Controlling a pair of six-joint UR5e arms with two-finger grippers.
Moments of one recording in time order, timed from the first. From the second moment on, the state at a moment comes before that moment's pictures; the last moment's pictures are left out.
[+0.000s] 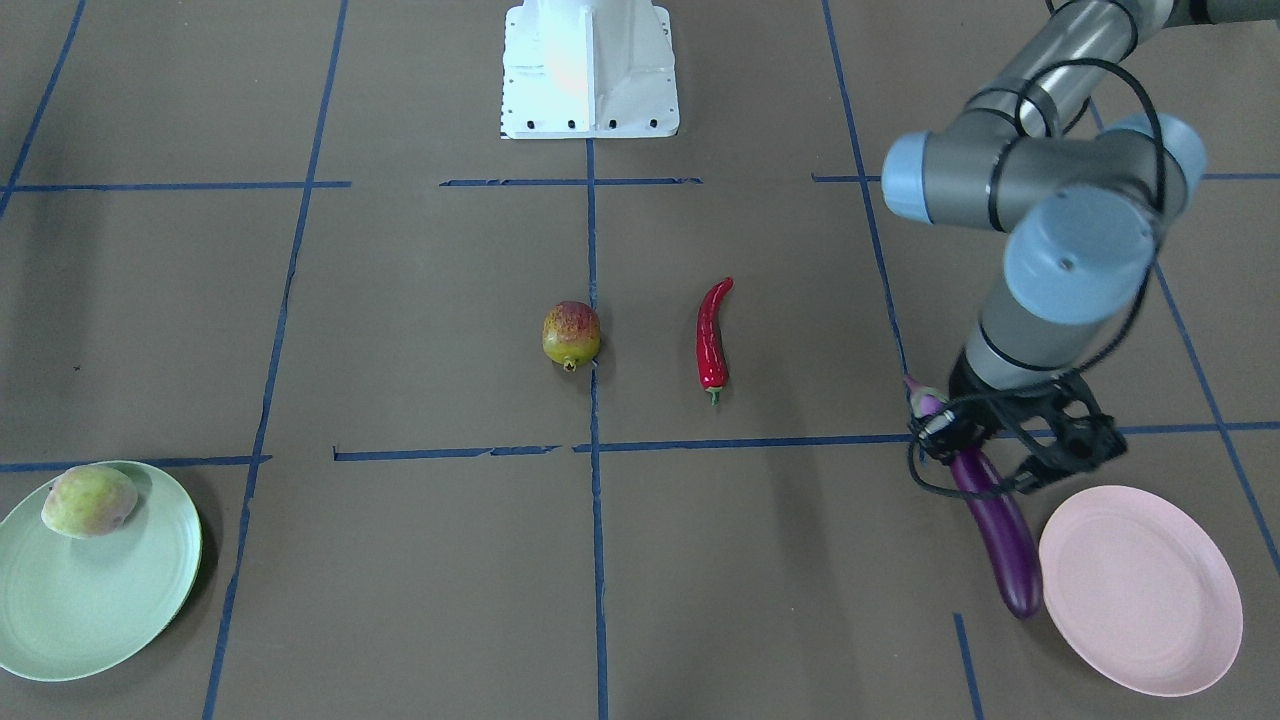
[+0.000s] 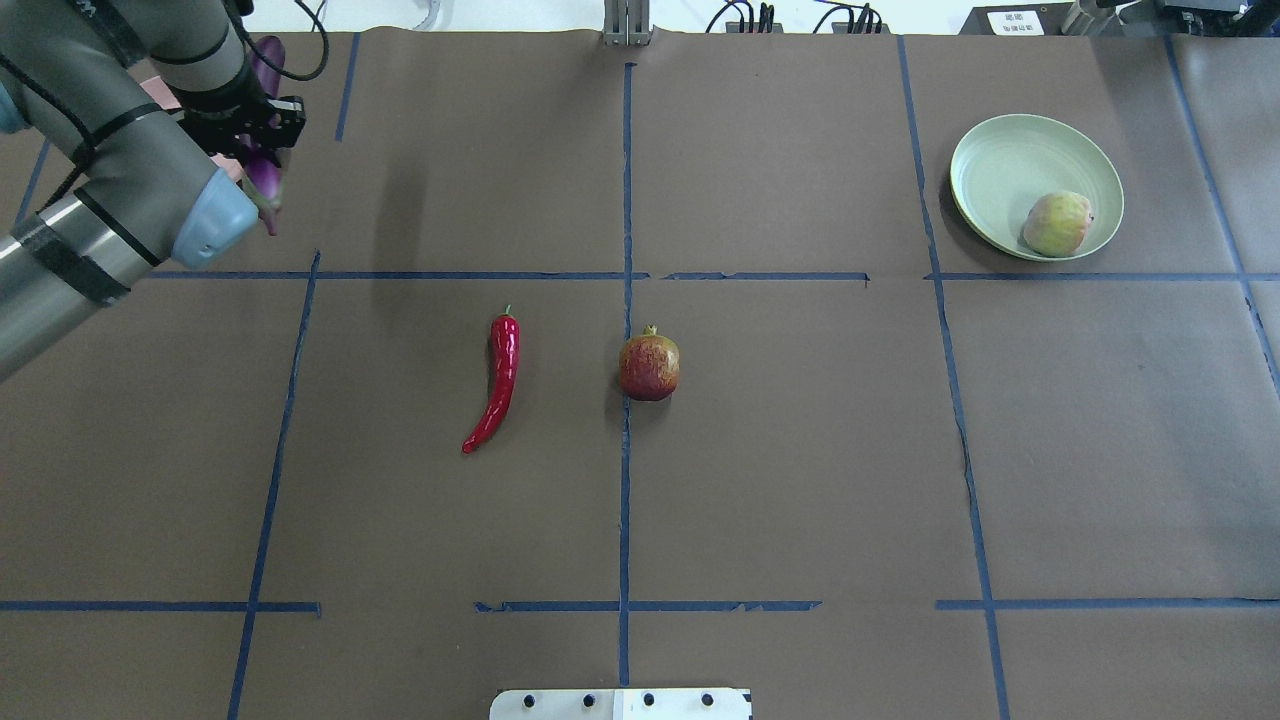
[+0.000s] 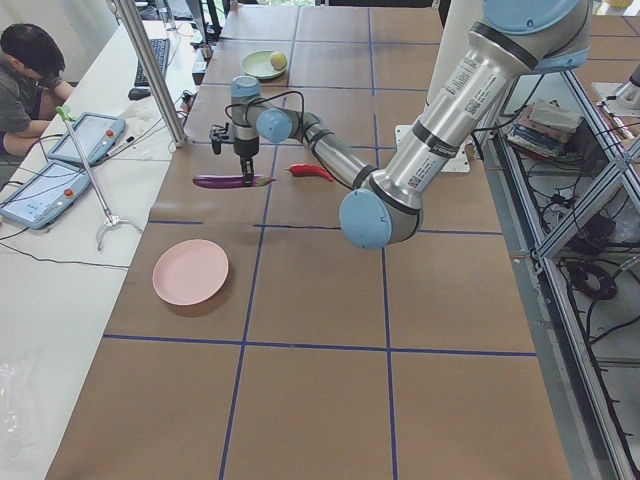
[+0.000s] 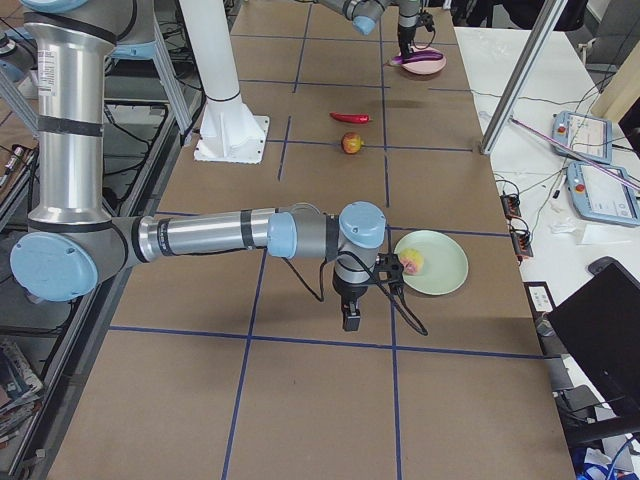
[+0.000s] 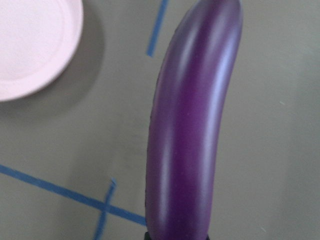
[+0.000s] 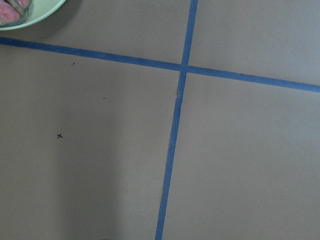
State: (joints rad) left arm -1.05 -2.20 -1.30 -1.64 -2.01 -0.91; right arm 1.51 -1.66 1.80 -1.70 2.28 -0.08
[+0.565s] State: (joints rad) left arm -1.15 -2.23 -0.88 -1.95 -2.01 -0.65; right arm 1.51 -1.65 1.80 -1.70 2.28 -0.08
